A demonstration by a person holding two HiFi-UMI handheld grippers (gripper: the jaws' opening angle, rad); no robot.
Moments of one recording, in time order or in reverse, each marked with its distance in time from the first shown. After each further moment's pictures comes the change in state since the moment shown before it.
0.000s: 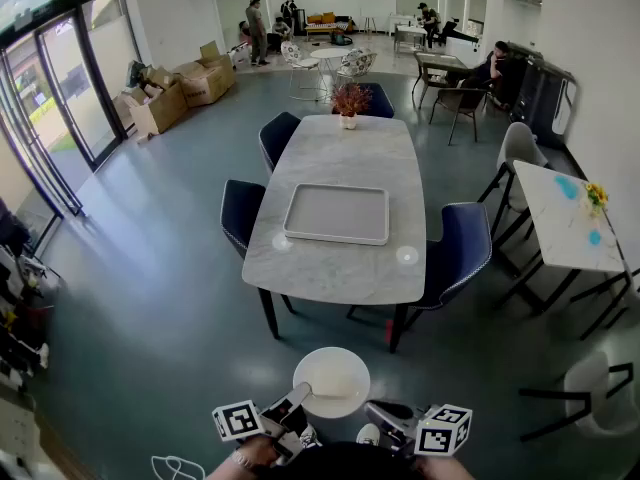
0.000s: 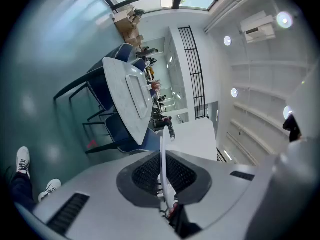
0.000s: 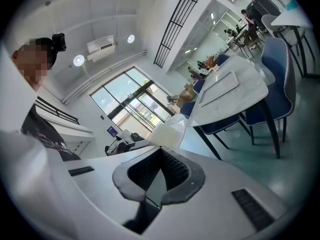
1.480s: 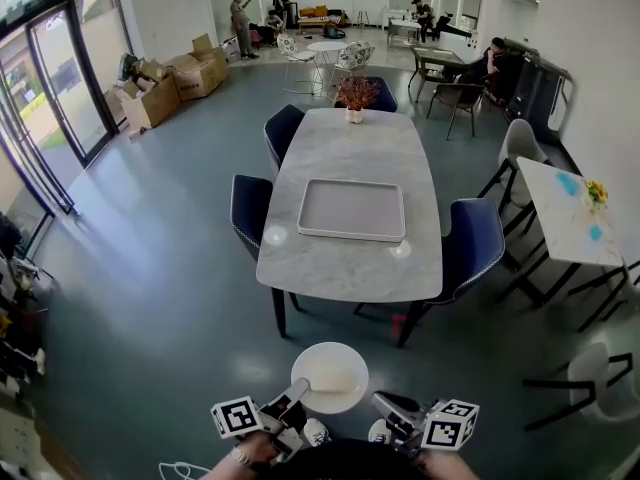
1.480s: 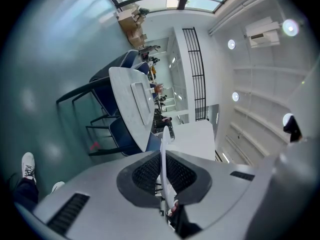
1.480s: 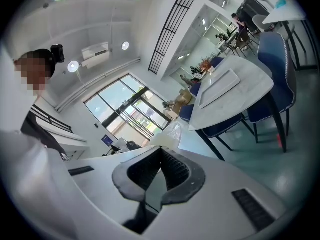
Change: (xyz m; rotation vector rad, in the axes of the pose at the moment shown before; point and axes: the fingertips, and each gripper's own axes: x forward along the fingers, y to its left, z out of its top) left arm -0.036 0.021 0.066 -0.041 0.012 -0.019; right arm 0.064 0.013 0.009 0.064 -0.096 -0.034
